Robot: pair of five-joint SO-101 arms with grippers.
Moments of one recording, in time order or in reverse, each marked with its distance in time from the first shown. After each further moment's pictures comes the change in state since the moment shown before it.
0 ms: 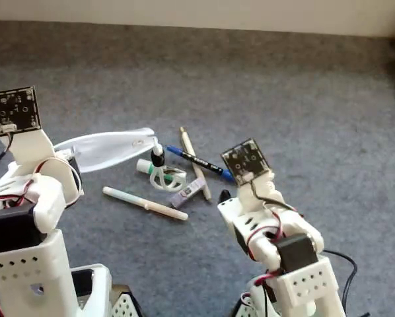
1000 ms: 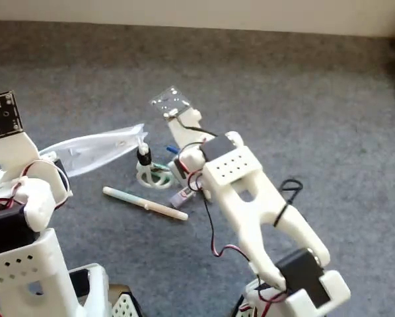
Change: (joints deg) left arm -6.6 0.0 1.1 0.0 0.0; right arm -10.6 63.6 -39.4 -6.9 0.0
